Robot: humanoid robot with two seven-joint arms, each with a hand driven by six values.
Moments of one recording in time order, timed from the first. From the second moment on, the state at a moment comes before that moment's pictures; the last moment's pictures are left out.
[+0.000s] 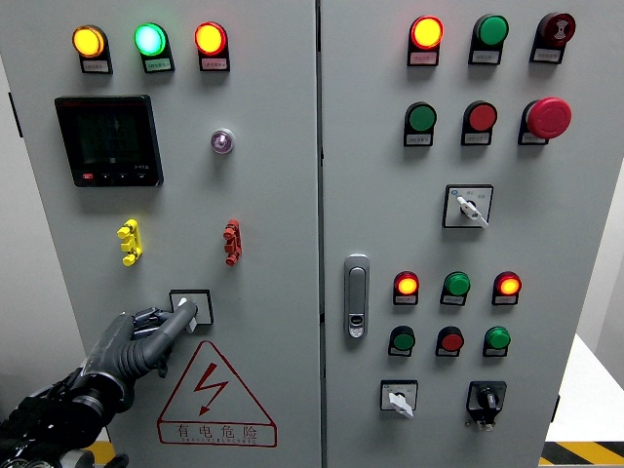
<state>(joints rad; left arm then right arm) -0.59 -0.10 -1.69 -1.58 1.55 -0.03 0.68 -0.01 0.12 0.06 -0.14 -0.02 0.02 -0.04</state>
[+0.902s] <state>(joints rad) -0.59 -0.10 -1.69 -1.58 1.55 -0.03 0.69 -0.01 0.12 0.06 -0.14 -0.02 0.02 -0.04</state>
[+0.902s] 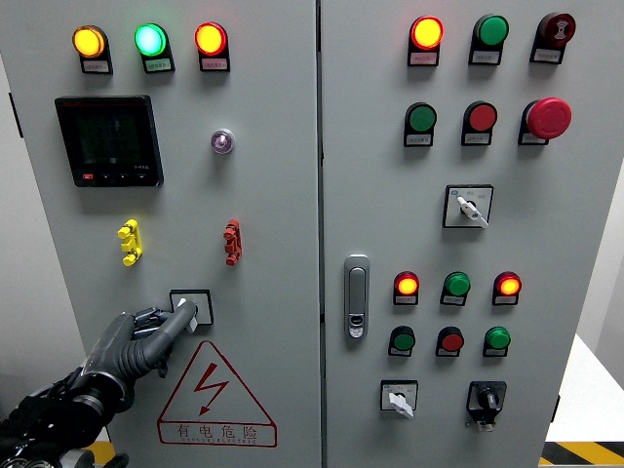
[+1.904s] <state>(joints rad) -0.59 -0.10 -1.69 -1.58 1.55 -0.03 0.70 -0.01 0.12 0.05 -0.14 -0.02 0.02 -0.04</state>
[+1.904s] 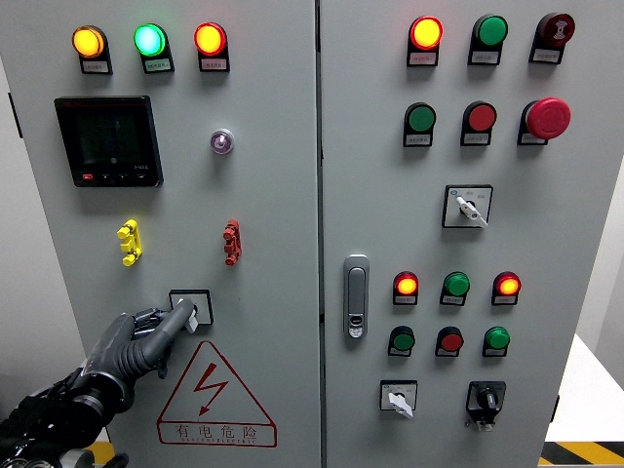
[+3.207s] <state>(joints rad) -0.60 -0.10 -1.68 -1.58 1.55 -0.03 0.70 -0.01 0.12 0.05 -0.14 -0.02 0.02 -0.04</state>
